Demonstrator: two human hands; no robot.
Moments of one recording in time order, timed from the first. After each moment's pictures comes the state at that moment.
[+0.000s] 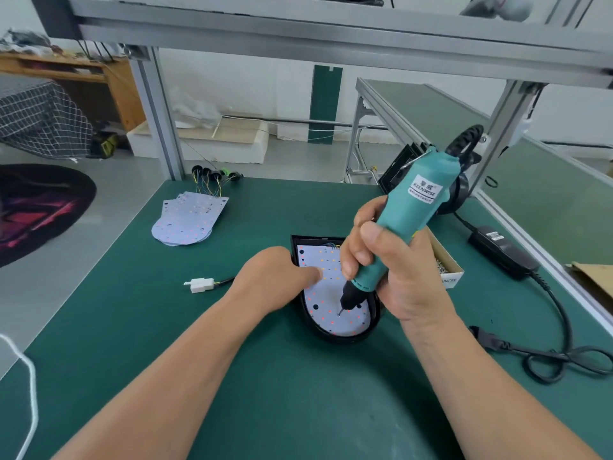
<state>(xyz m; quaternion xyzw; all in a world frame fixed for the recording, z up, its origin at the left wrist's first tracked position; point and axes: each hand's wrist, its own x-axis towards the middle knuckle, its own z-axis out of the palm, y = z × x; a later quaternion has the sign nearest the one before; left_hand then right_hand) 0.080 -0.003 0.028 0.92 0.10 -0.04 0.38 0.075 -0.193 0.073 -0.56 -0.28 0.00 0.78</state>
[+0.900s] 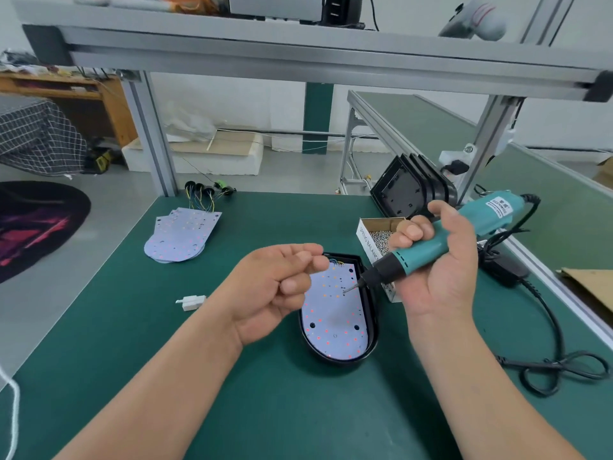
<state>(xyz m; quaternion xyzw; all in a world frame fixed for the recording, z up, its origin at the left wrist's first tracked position) 0.057 -0.008 0.066 0.49 0.03 -0.16 0.85 0.097 -0.225 0.077 -0.26 -0.07 -0.08 0.96</state>
